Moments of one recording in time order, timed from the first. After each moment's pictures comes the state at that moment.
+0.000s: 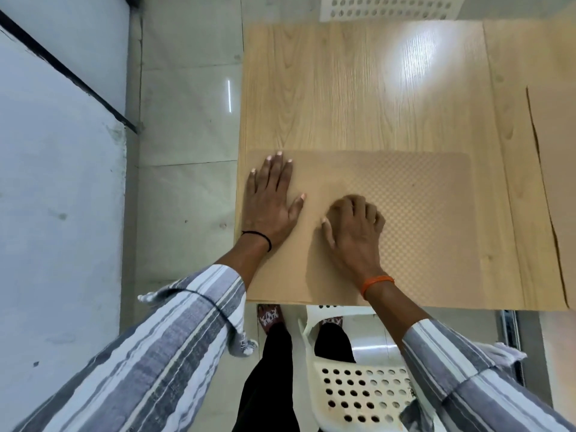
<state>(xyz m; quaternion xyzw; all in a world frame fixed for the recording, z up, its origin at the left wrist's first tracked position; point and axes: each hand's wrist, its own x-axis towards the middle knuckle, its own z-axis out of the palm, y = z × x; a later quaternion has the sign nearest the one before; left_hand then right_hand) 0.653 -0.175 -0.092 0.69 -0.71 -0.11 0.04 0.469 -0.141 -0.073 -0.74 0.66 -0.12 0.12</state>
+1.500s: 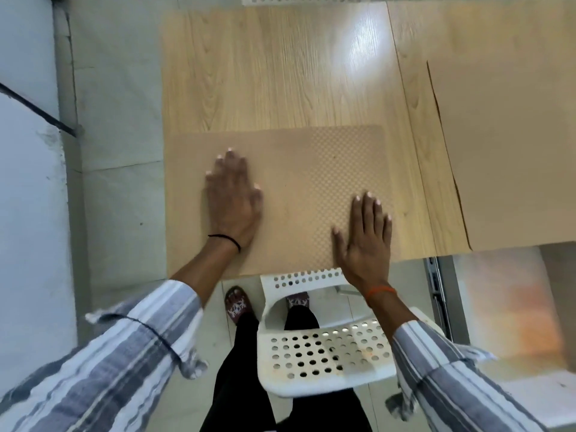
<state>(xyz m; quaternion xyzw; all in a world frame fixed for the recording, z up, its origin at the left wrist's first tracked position) 0.576 -0.138 -0.074 0.72 -0.67 -0.13 0.08 0.321 -0.063 -0.085 -0.68 0.73 -0.04 0.10</state>
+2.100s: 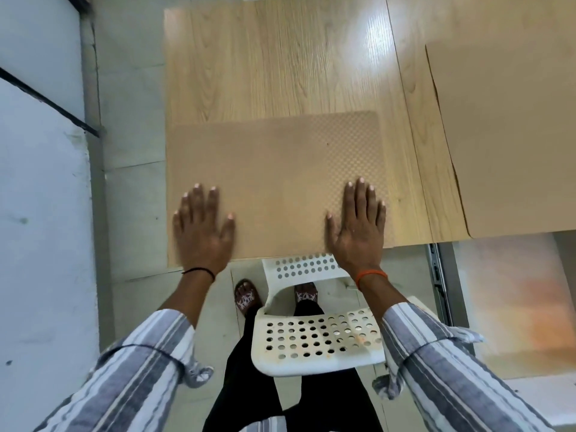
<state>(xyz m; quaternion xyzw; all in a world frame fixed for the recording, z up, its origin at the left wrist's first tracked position) 0.612 -0.047 -0.093 0.78 -0.62 -0.10 0.02 0.317 -0.060 -0.087 -0.68 0.72 -0.07 0.10</state>
